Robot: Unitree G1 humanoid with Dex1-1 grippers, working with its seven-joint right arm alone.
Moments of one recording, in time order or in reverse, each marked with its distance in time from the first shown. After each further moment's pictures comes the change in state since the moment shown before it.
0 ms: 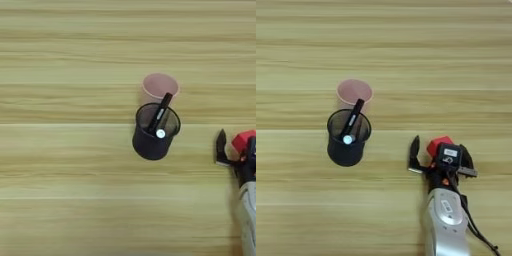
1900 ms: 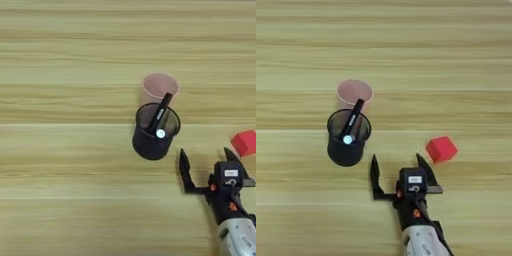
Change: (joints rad) arm 0.351 0.061 0.261 -0.337 -0.060 -0.048 0.145
